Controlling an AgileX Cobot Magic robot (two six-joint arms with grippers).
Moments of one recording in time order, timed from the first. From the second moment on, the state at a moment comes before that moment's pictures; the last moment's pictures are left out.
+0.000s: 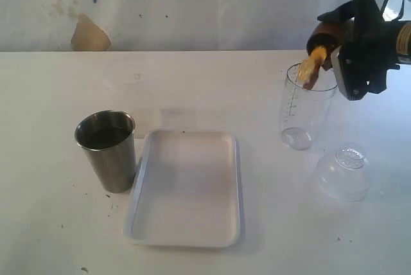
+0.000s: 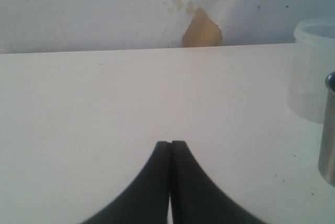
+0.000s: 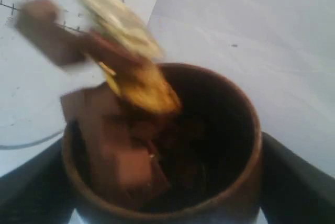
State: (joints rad) left arm 0.07 0.00 -0.01 -0.02 0.28 0.07; right arm -0.19 1.72 -1.07 -1.37 -0.49 -0.64
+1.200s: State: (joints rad) left arm 0.07 0.00 -0.01 -0.02 0.28 0.07; right arm -0.11 1.69 -1.10 -1.53 -0.30 -0.73
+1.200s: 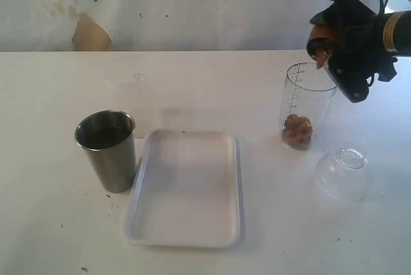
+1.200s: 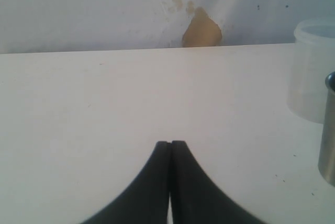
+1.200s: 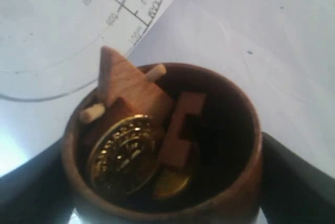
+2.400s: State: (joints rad) left arm 0.07 0.00 -0.01 -0.02 0.28 0.07; right arm -0.03 1.65 -1.11 -1.70 -0.14 -0.68
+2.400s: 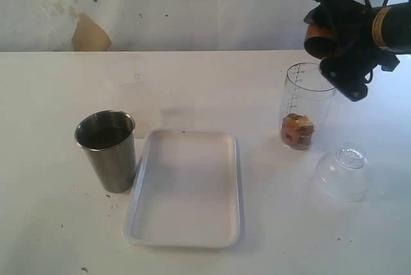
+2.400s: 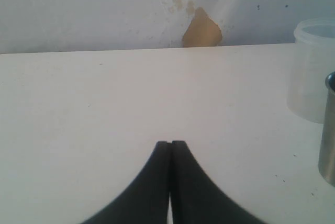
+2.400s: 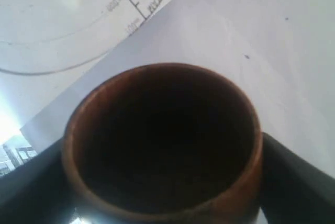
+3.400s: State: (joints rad) left arm 0.07 0.00 -0.01 -0.02 0.28 0.07; right arm -0.07 1.63 -1.16 -1.71 -0.56 0.19
